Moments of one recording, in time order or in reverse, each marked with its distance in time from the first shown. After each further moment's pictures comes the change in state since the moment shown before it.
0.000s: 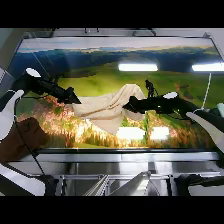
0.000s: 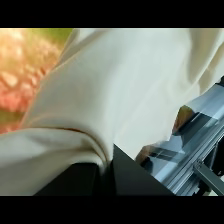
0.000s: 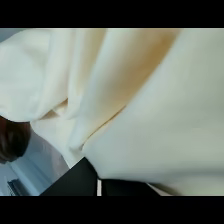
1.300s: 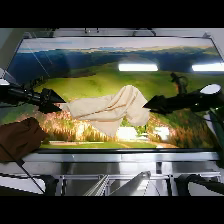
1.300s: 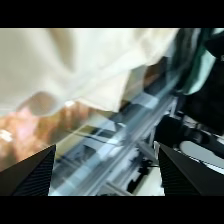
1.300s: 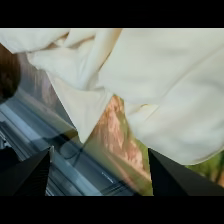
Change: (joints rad) left arm 0.239 0.144 -0.196 -0.088 -0.149 0.003; right arm -0.260 0.255 -0.079 -0.314 0.348 0.053
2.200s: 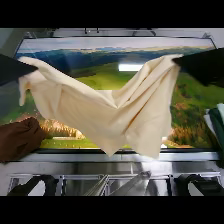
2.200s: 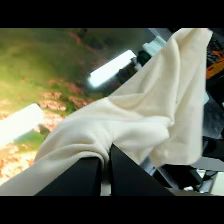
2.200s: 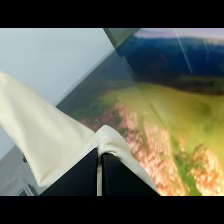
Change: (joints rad) left arm -0.096 0.731 0.207 -0.259 -0.025 -0.033; right arm 0.037 0.550 0.328 0.086 -0.011 0.108
